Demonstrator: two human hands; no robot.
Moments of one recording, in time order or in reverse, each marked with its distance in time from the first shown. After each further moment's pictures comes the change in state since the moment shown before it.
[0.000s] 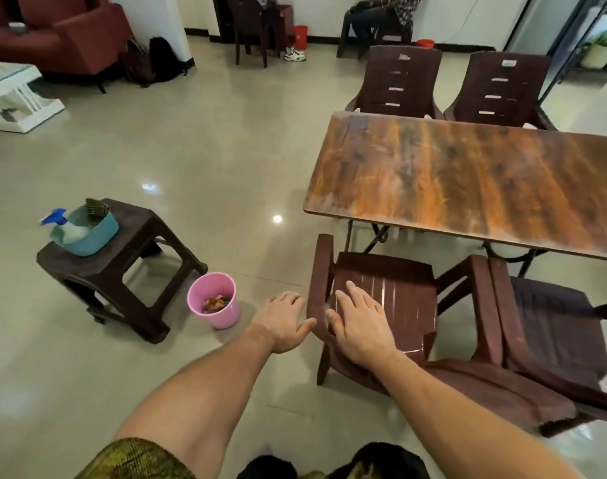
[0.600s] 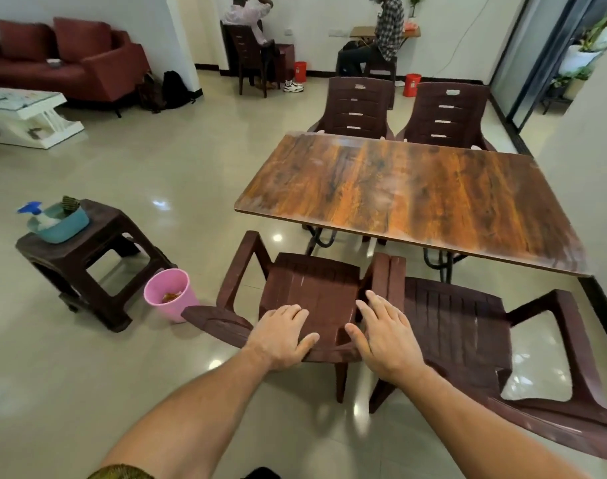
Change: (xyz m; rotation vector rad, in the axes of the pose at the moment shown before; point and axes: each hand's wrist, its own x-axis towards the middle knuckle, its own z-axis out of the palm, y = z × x) left_hand -0.012 0.340 0.046 0.030 0.166 0.020; right_hand -0.177 0.311 -0.132 -0.123 0.109 -0.100
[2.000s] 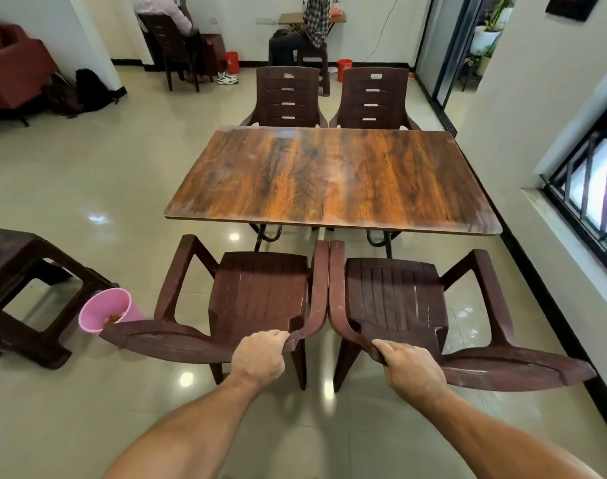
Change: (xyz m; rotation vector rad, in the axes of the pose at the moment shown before) left_hand 0.023 0.080 0.044 -0.007 0.052 -0.020; right_hand -0.098 0.141 0.019 -0.151 0.077 0.060
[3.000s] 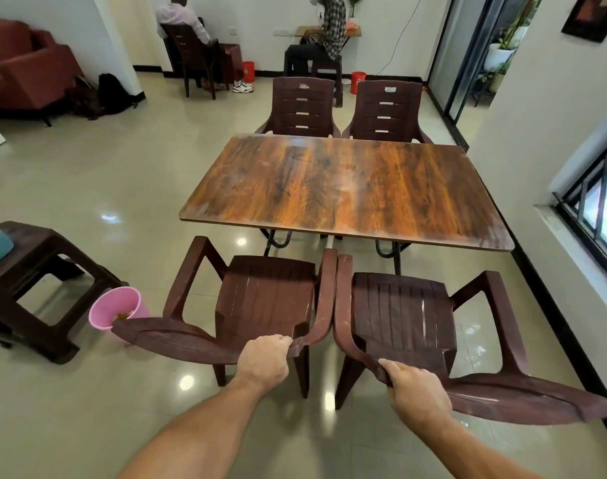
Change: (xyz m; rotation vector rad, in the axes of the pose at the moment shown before) left_hand -0.005 -0.008 -0.005 0.004 -0.021 -0.033; right_hand -0.013 -0.031 -0.013 0.058 -0.171 0.160
